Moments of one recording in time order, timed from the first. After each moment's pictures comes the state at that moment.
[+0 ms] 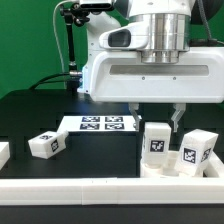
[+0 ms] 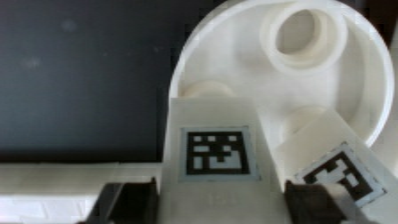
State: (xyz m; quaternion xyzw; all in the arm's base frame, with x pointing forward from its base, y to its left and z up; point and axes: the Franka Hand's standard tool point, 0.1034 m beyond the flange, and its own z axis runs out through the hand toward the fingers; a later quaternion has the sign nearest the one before) arm 0.622 0.044 0.084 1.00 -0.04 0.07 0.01
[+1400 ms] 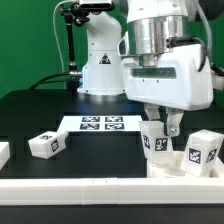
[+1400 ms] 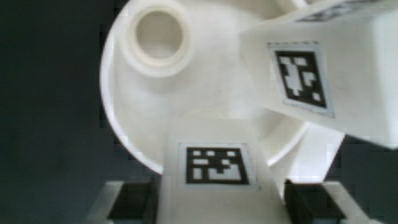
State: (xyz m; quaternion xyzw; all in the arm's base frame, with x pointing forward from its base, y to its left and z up) arm 0.619 0.057 0.081 0.79 -0.60 0.03 -0.08
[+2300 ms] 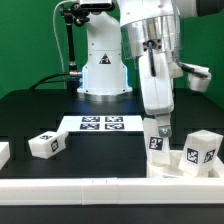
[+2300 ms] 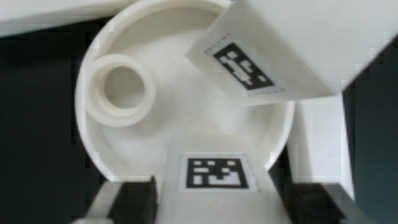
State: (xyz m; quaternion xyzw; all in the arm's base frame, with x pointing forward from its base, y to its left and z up) arm 0.619 0.059 0.081 0.61 -0.78 -0.01 -0.11
